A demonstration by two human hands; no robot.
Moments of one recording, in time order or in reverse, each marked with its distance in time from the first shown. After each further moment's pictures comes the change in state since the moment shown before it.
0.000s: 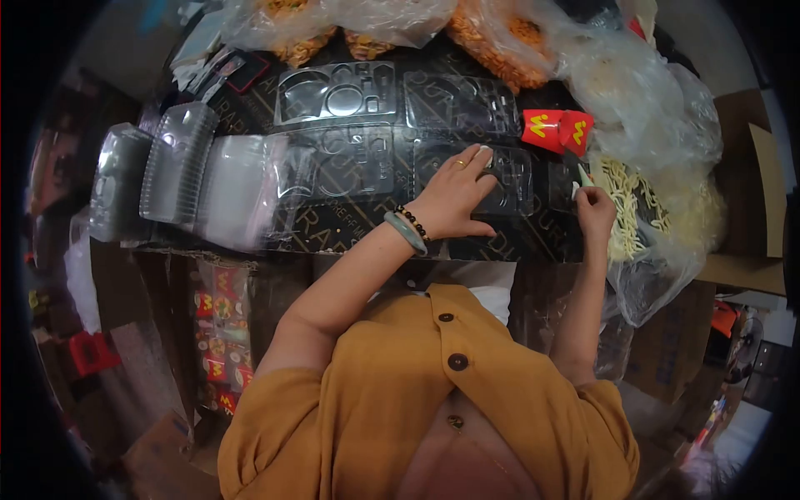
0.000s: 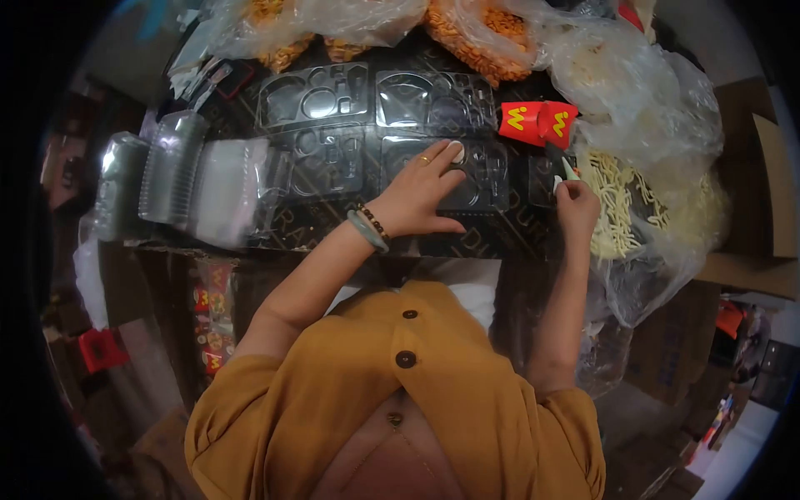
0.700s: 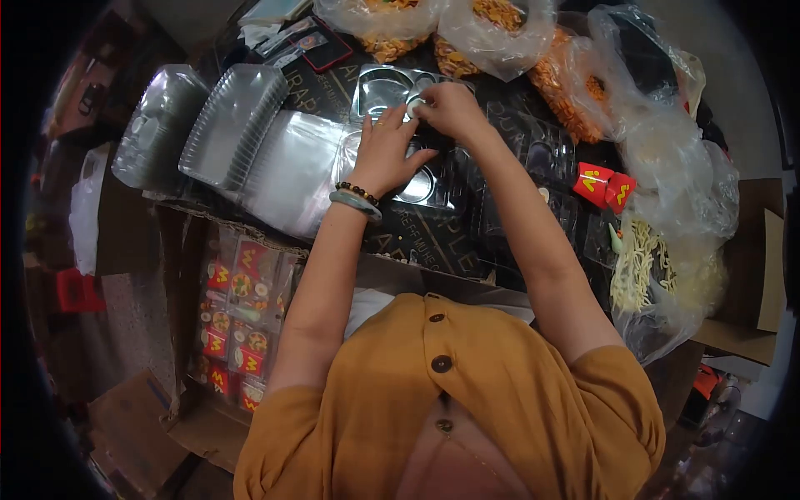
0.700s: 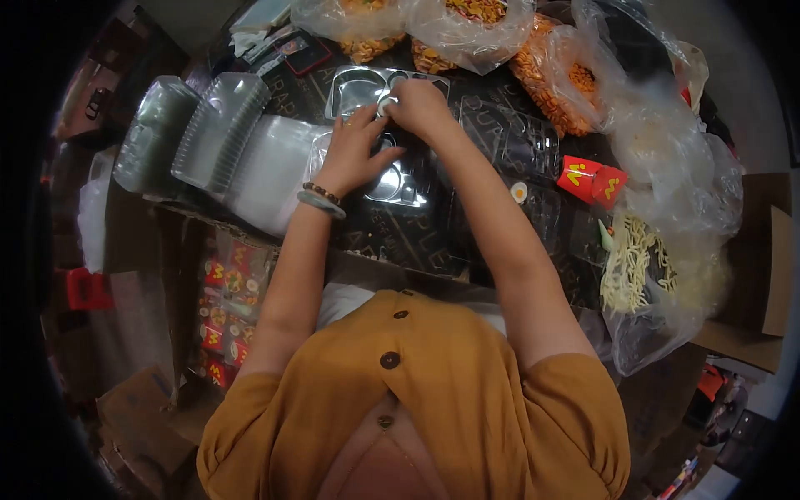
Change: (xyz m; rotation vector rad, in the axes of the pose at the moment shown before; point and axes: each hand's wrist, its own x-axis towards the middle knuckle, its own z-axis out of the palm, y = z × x) left_hand -0.085 -0.108 -0.102 0.298 0.167 -0.626; right_hand -0.005 -0.300 0.233 -0.027 -0.530 -0.943
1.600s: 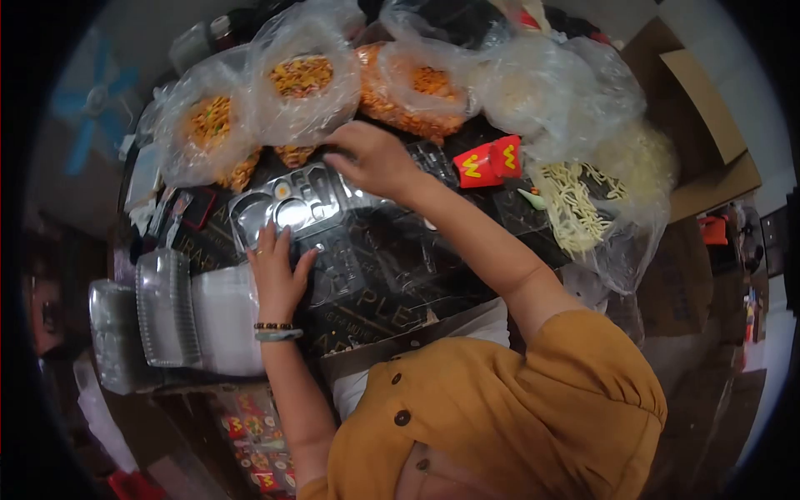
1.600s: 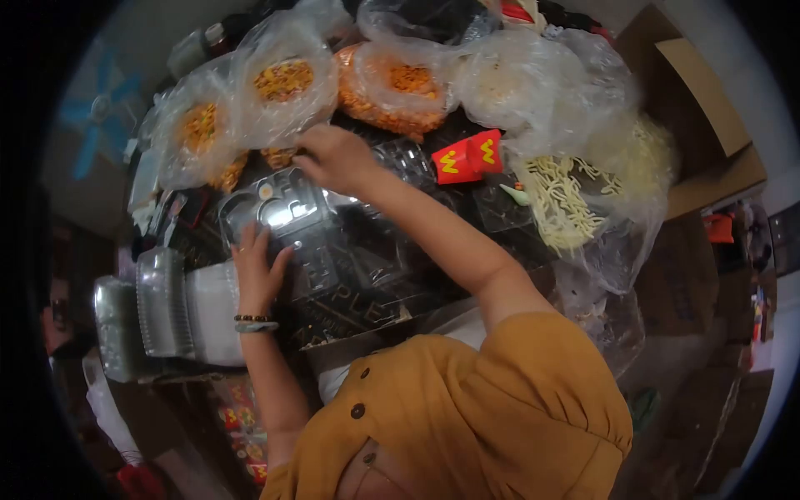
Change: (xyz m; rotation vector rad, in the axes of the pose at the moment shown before) left_hand -0.001 0.008 -0.011 0.089 -0.049 0.032; right_hand -0.058 0.030 -0.093 0.057 0.539 -0.130
